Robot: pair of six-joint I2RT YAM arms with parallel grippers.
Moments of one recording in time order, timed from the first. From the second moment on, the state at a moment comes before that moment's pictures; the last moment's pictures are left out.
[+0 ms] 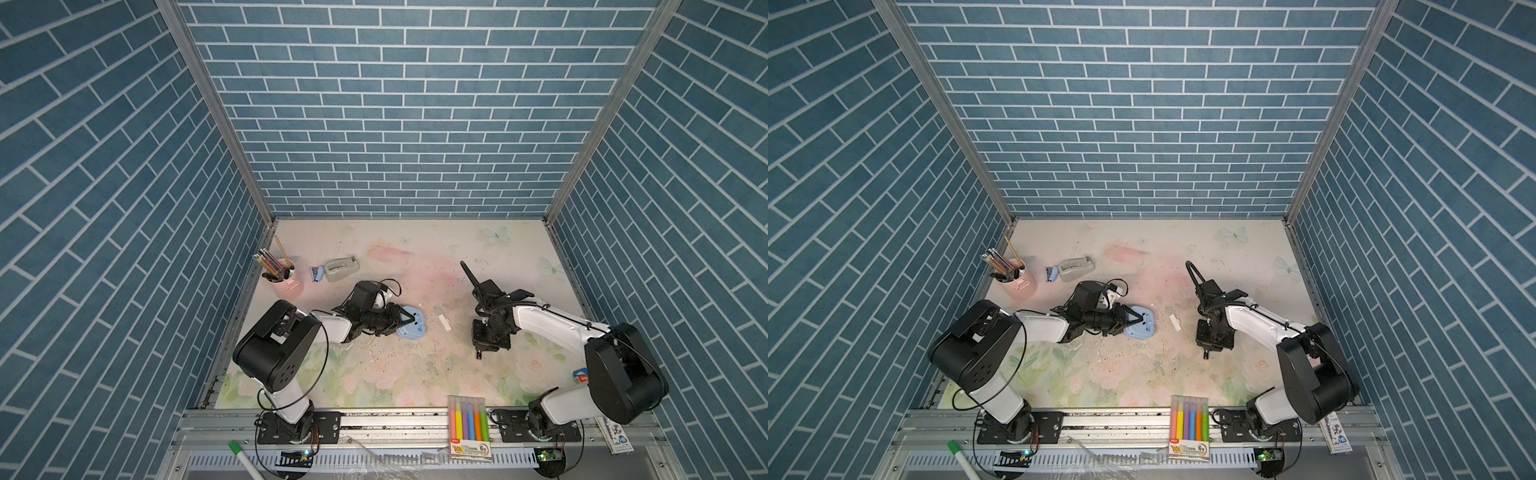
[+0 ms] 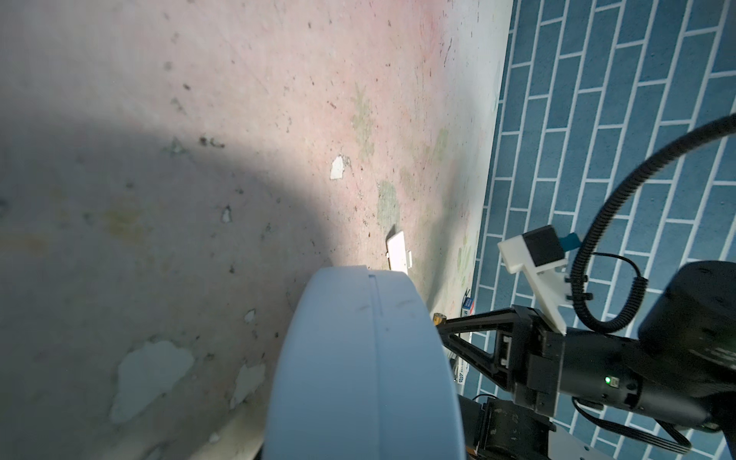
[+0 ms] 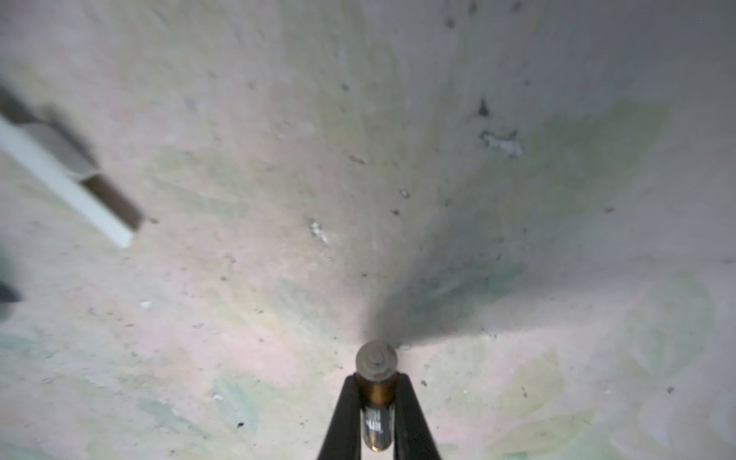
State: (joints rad) left arm -0.54 1.70 0.62 0.37 0.67 -0.99; right arm 0.52 1.41 0.81 -0.85 -0.16 0.65
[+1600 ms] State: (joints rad) left arm -0.54 1.74 0.64 0.41 0.72 -1.00; right arm 0.70 1.63 0.95 -0.27 -0.35 0.71
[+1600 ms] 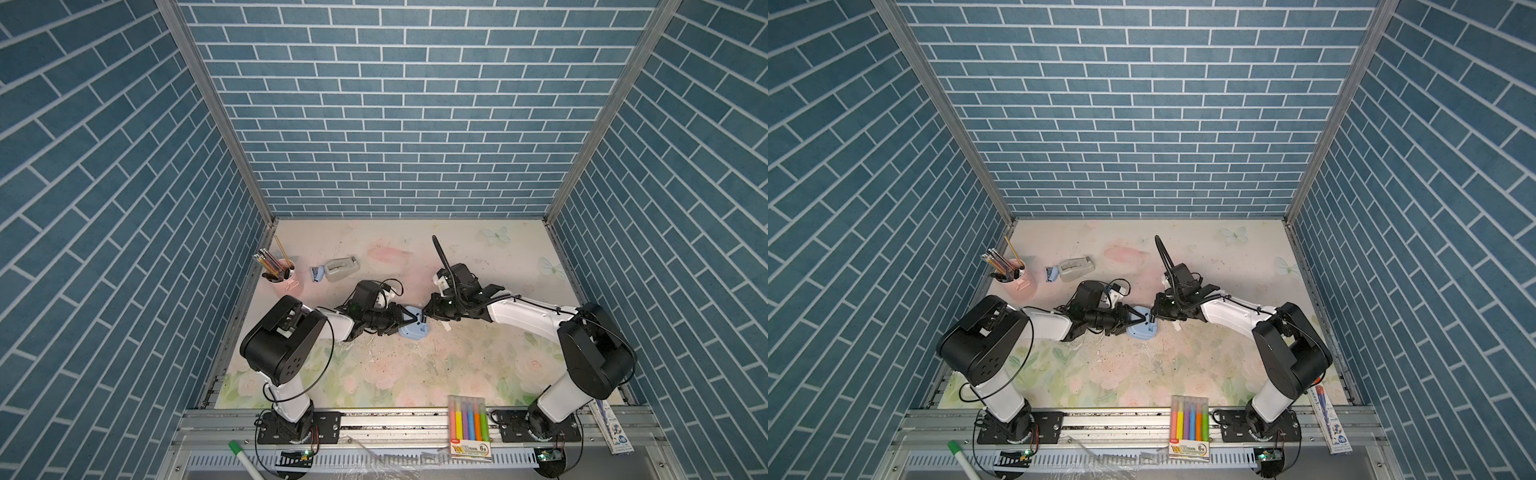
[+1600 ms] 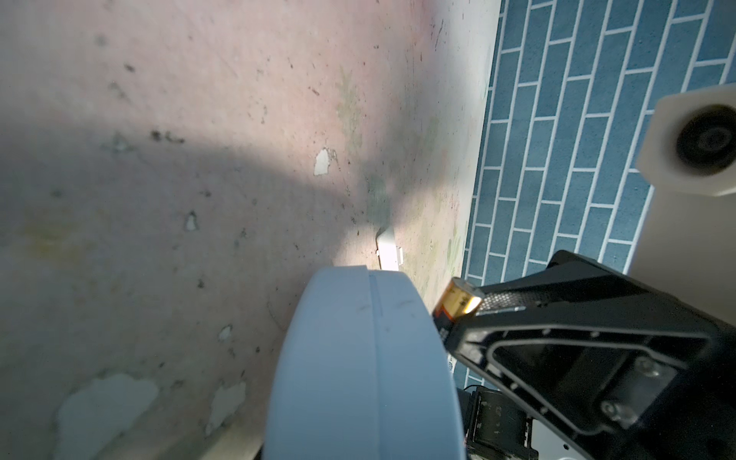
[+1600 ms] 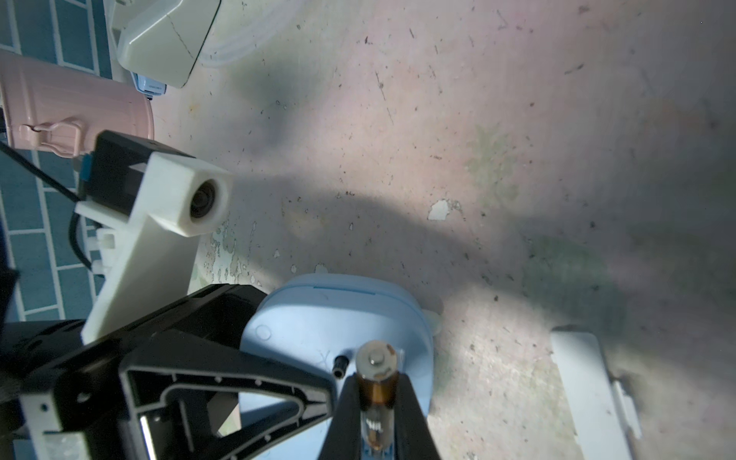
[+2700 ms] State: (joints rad) left arm -0.54 1.76 0.64 0.42 0.74 -1.00; right arm 0.71 1.65 1.08 -0.41 -0.28 0.73
